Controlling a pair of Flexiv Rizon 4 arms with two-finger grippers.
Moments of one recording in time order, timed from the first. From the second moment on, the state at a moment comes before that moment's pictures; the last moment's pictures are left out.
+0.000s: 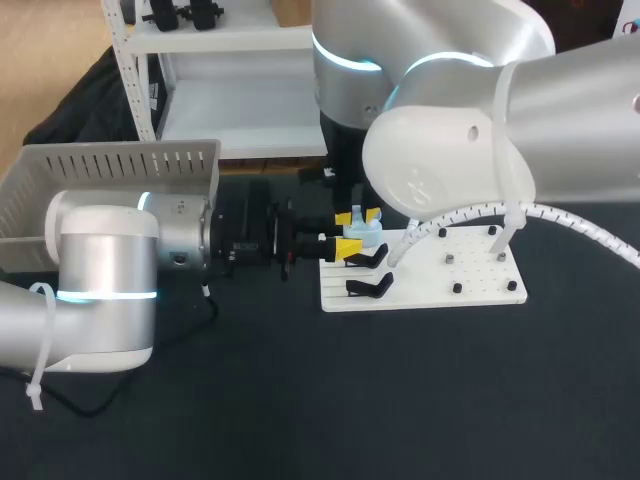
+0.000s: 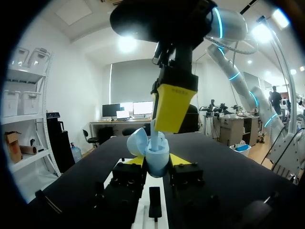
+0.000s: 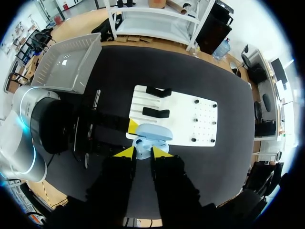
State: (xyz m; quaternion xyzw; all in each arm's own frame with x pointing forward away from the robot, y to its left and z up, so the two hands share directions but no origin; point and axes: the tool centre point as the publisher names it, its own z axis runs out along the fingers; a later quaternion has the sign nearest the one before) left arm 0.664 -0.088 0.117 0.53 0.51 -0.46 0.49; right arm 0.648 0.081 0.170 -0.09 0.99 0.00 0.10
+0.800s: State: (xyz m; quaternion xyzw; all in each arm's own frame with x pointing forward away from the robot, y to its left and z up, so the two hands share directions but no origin) left arm 0.664 -0.088 0.116 0.53 0.51 -0.46 0.49; right arm 0.650 0.083 0.162 -0.10 0.99 0.00 0.10
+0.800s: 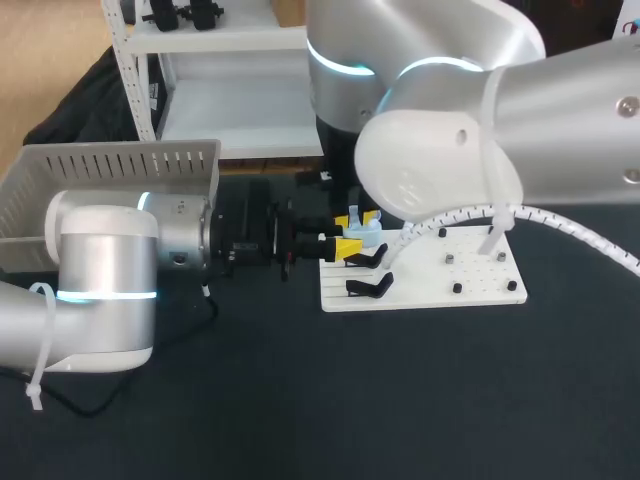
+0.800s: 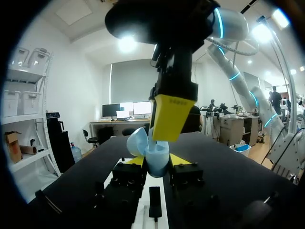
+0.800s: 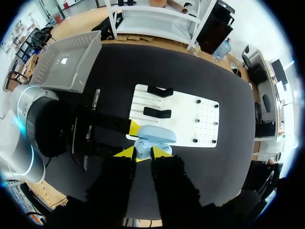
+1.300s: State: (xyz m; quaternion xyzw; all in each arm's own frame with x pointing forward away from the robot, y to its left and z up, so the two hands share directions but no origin) left arm 0.663 -0.088 0.117 0.53 0.51 -0.46 0.49; right arm 0.657 0.088 0.177 -0.10 0.99 0.00 0.11
